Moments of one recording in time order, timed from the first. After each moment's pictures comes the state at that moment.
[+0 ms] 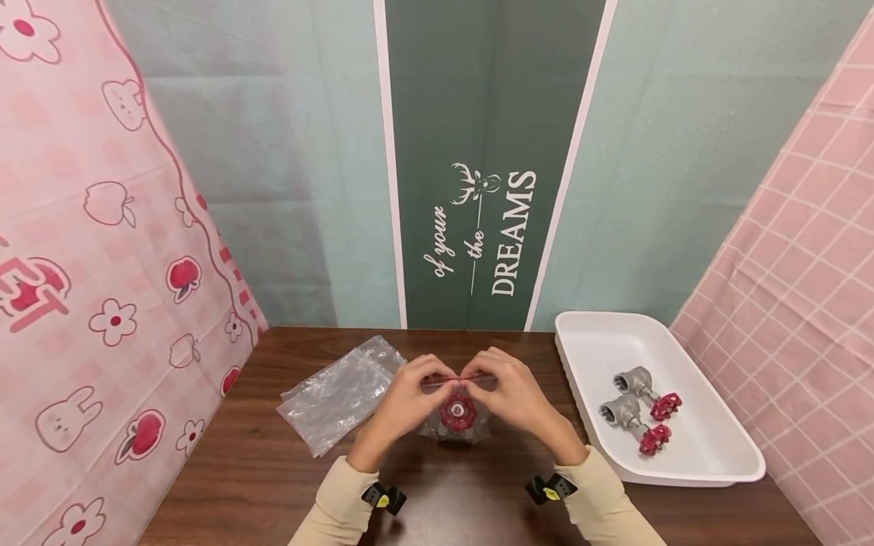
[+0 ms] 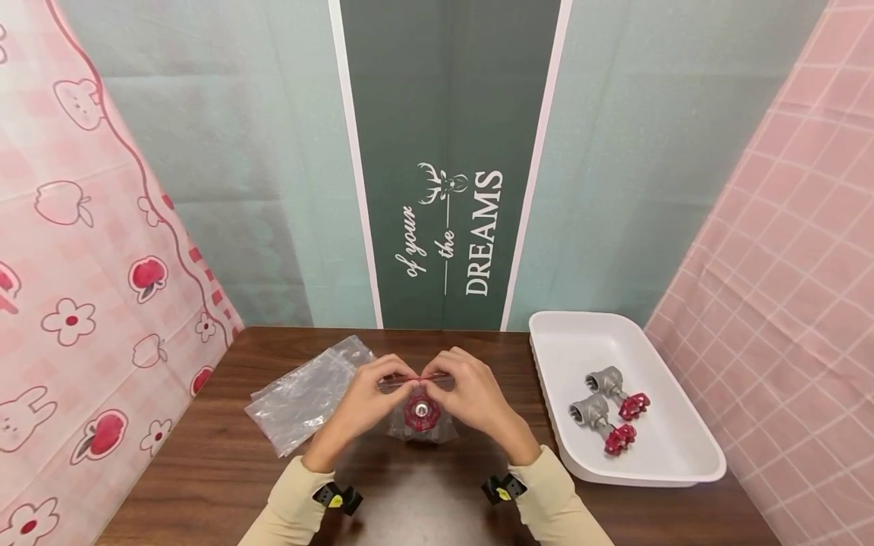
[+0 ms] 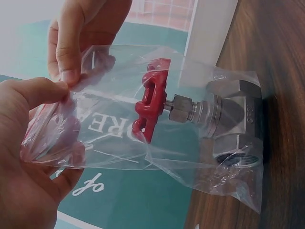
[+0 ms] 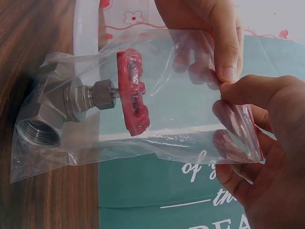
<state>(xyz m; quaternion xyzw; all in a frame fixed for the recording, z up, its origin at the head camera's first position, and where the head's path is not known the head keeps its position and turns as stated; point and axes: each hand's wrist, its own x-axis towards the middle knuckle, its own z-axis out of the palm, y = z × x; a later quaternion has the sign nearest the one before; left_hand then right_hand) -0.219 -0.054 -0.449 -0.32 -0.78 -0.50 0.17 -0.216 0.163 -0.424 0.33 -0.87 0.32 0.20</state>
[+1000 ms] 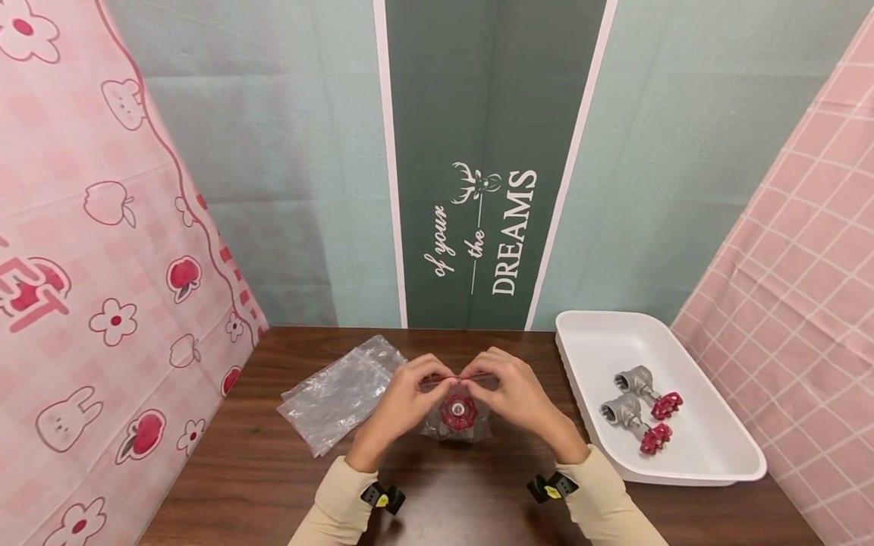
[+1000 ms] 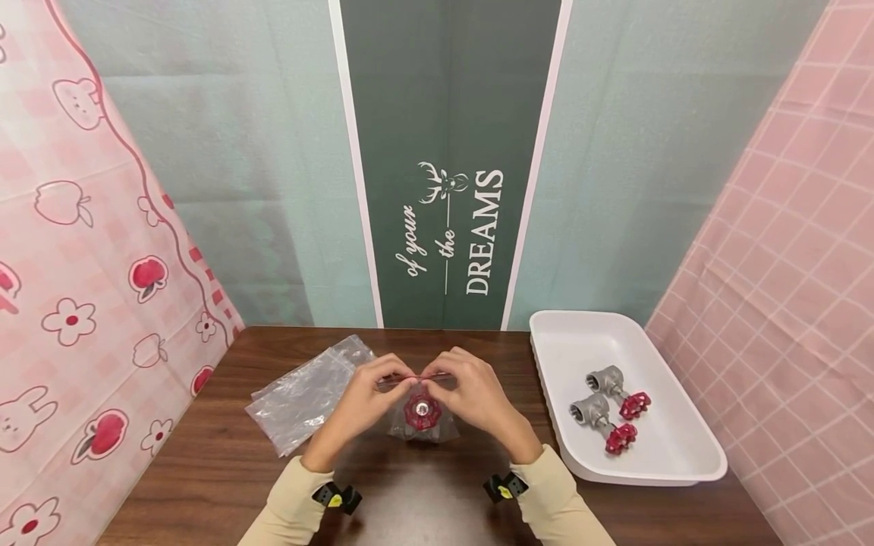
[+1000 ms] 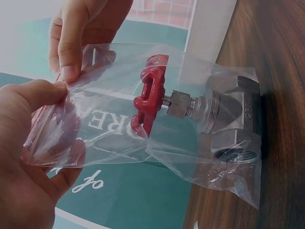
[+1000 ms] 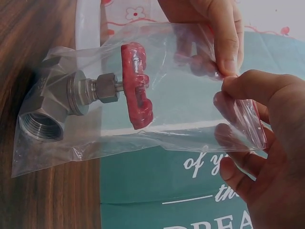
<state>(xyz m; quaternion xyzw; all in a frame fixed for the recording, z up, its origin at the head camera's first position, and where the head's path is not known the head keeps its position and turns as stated) -0.220 -0.057 -0.449 -0.33 -0.78 -0.52 0.15 -0.220 0.166 -0.429 0.35 -0.85 0.32 0.22</state>
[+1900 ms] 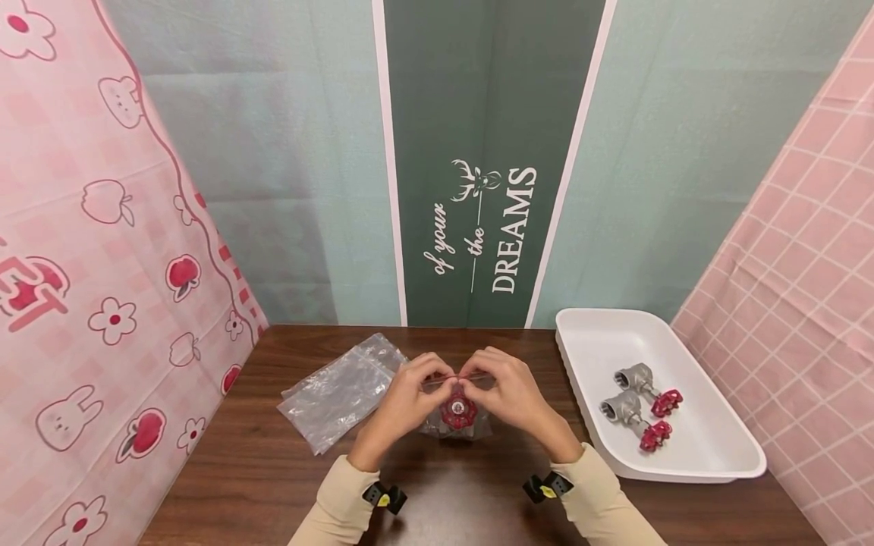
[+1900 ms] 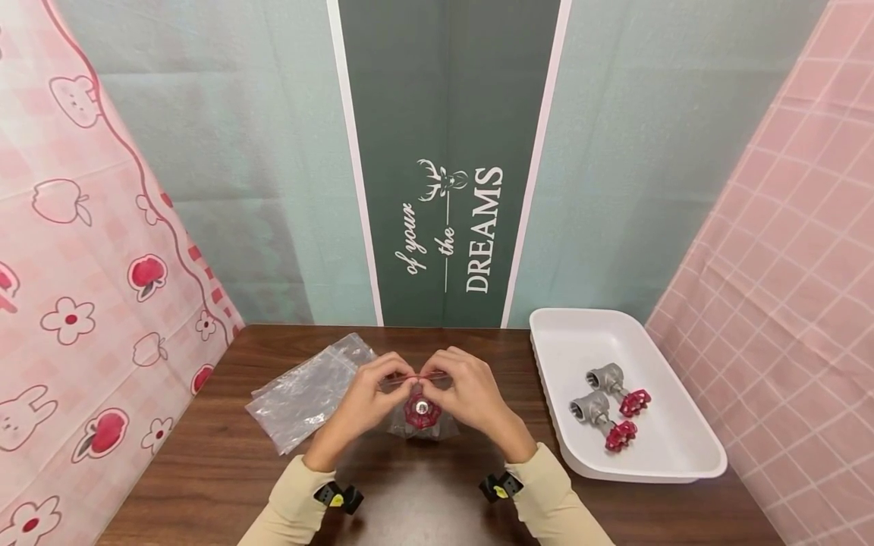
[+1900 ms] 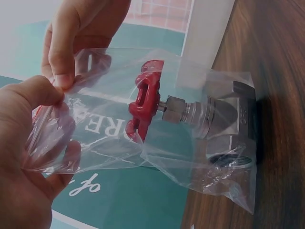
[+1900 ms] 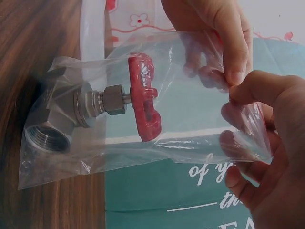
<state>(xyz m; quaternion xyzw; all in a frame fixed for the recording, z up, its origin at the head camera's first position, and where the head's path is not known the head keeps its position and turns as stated) -0.218 -0.055 -0.450 -0.34 -0.79 -0.48 0.18 -0.218 0.159 -0.431 0.33 -0.86 0.31 0.22</state>
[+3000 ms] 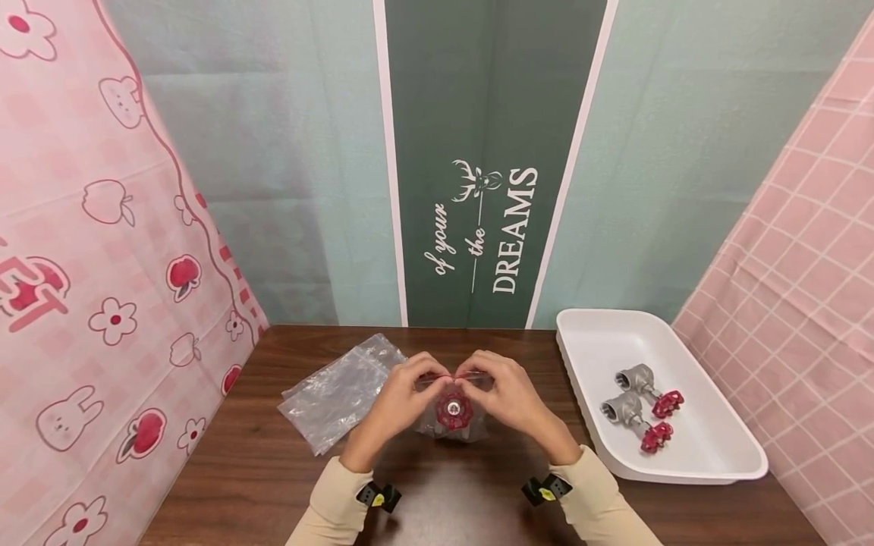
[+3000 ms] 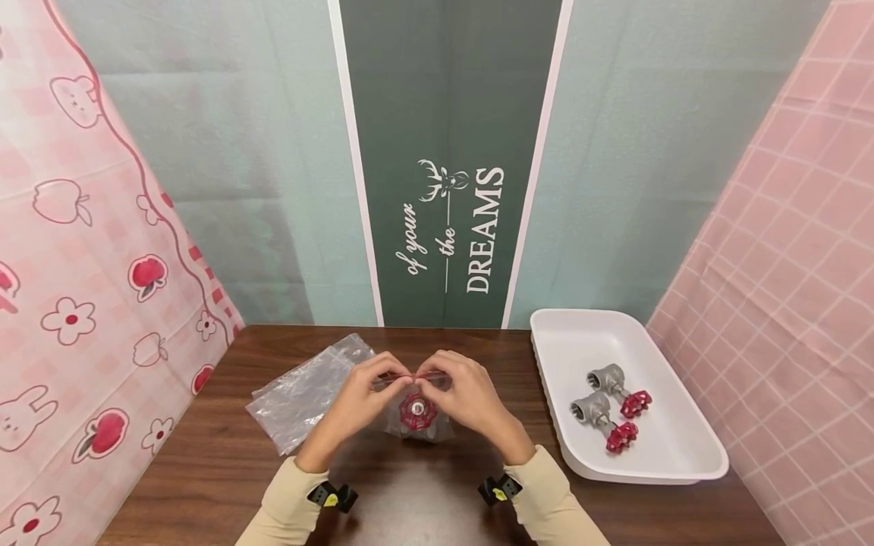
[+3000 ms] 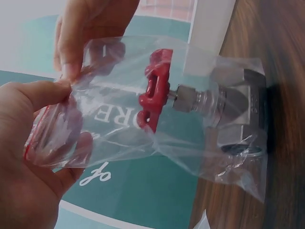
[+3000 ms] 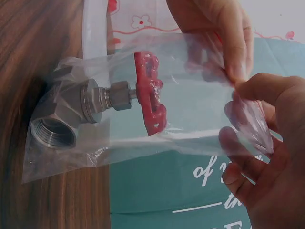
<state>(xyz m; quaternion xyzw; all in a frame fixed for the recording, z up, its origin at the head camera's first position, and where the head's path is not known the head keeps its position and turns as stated) -0.219 -0.066 -0.448 -0.33 -0.79 -0.48 0.17 -0.217 0.156 -0.433 0.31 -0.86 0.35 0.19</state>
